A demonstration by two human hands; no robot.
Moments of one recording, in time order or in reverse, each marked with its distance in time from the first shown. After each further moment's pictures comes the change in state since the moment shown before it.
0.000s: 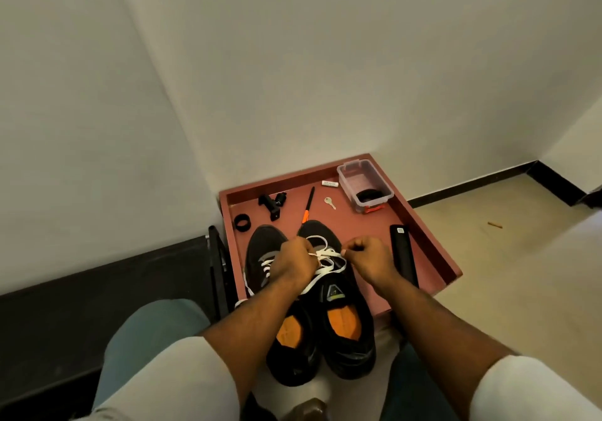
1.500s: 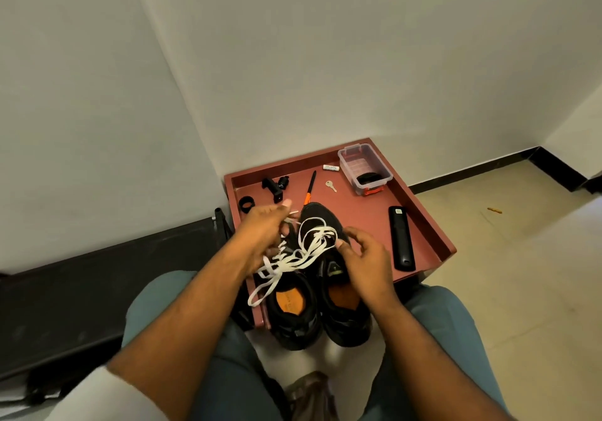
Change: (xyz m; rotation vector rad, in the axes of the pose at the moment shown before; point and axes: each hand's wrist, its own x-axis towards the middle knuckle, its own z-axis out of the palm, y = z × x) left_hand -0.046 -0.001 -0.081 -0.733 -0.184 -0.150; right_hand -0.084 -0.015 0.014 0.229 0.162 -0.176
